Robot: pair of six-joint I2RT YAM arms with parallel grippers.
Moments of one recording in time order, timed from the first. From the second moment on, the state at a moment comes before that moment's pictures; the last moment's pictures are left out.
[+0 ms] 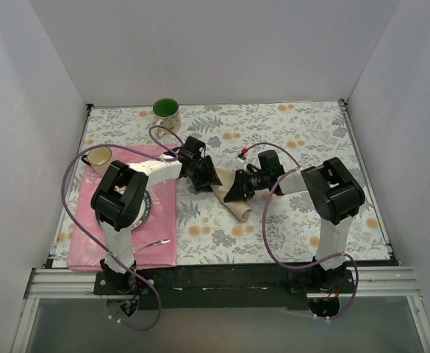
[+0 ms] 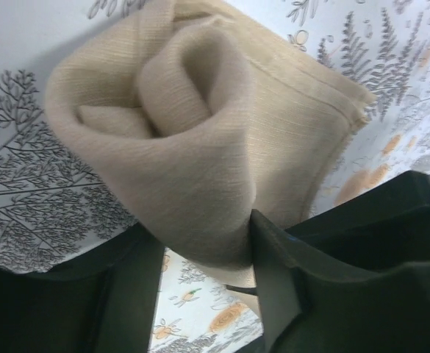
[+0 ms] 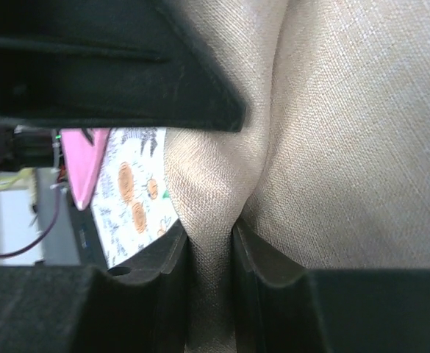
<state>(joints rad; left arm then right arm) -0.54 1.92 1.22 -0.29 0.25 -0.88 0.48 1.91 0.85 0.29 -0.87 0.38</state>
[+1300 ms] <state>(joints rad) -0.53 1.94 1.21 -0.28 0.29 -0.88 0.96 1.81 1.10 -0.24 0.27 0.00</state>
